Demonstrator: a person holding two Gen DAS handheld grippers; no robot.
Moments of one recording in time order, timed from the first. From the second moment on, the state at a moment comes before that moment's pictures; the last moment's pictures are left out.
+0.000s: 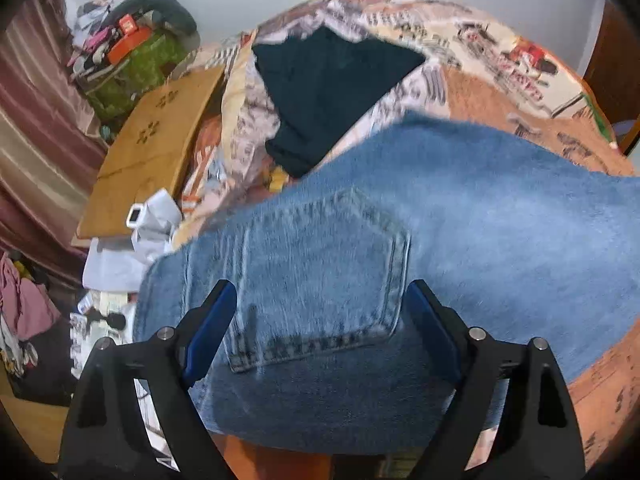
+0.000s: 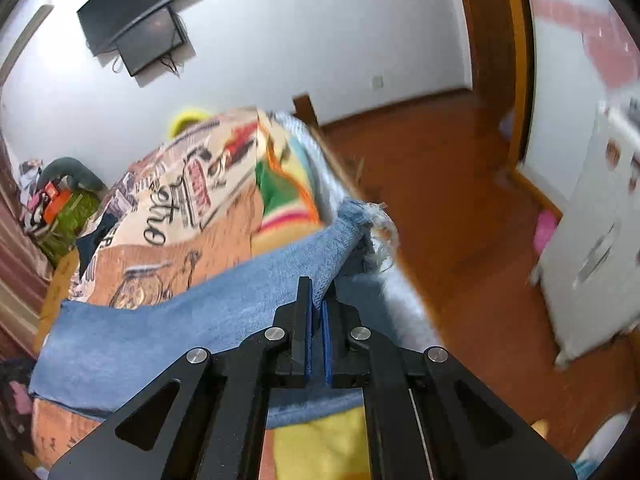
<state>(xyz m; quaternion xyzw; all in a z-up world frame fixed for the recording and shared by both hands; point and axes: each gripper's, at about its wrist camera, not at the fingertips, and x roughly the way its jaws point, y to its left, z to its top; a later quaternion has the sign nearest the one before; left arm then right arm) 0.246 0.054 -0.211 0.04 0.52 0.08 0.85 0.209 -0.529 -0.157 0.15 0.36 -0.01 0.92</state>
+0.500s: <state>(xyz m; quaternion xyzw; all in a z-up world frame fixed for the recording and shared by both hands) 0.259 0.041 -0.238 0.03 0.54 0.06 0.84 0.223 -0.539 -0.238 0.14 0.49 -0.04 0.86</state>
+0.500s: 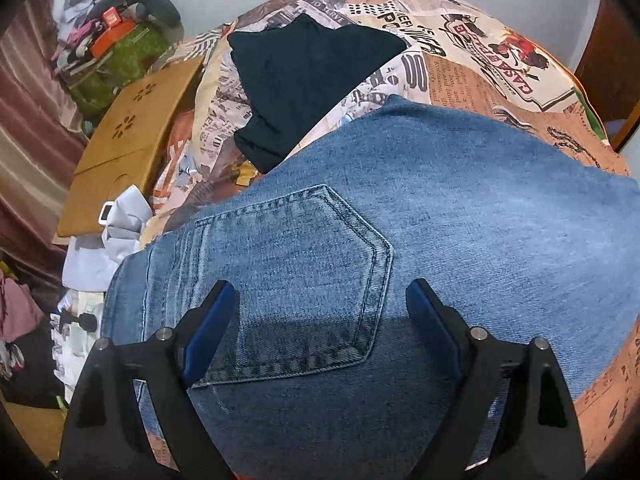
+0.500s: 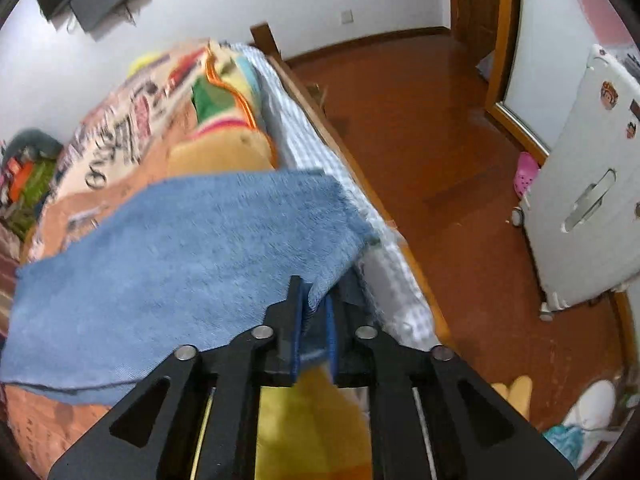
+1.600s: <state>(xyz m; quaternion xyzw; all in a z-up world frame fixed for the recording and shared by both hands) 0.253 -0.036 -0.225 0.08 0.51 0.00 0.86 0.221 -0.520 -0.254 0.35 0.47 -0.02 0.81</state>
